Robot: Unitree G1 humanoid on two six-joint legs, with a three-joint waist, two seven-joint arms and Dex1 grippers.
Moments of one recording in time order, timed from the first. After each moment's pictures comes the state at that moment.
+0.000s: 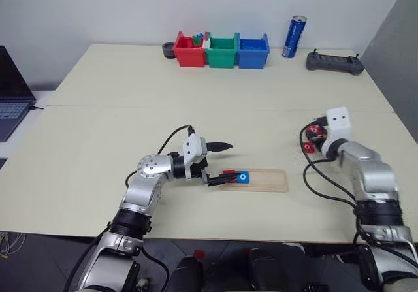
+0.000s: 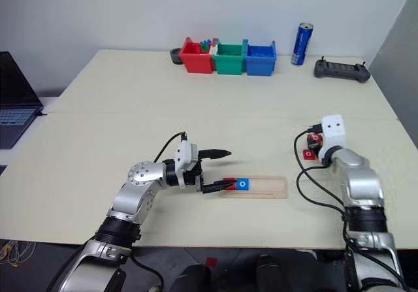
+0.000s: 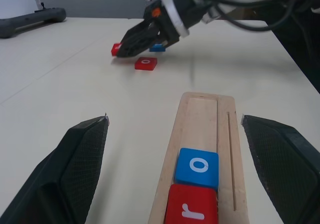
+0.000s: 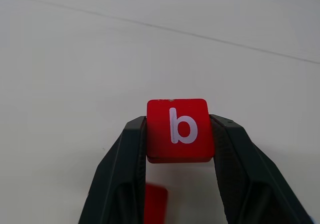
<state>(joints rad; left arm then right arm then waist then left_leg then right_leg) -0.46 0.35 -0.15 0.22 -0.27 0.01 -1.17 -0.51 -0.49 -0.15 0.05 0.15 0.75 0.30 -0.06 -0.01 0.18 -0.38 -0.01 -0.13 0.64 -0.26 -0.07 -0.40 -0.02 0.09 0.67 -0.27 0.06</state>
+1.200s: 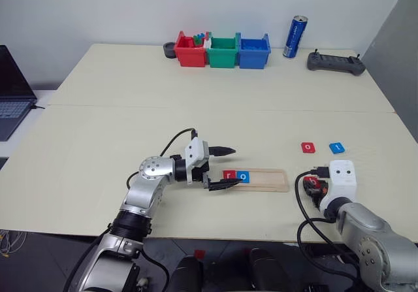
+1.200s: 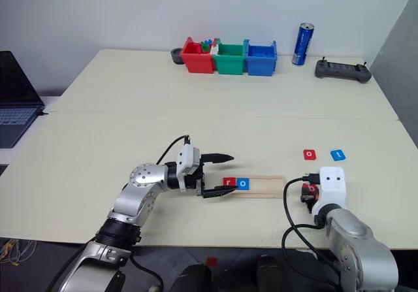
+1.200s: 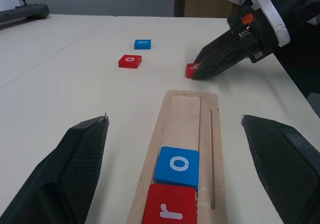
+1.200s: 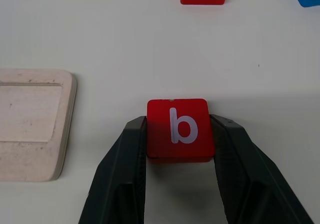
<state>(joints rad) -0.44 0.35 -0.17 0.19 -0.27 0.03 -1.19 -0.01 -0.19 -0.21 -0.79 0.21 1.32 0.06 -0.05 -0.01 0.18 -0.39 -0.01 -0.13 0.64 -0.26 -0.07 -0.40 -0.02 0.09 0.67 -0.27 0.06</state>
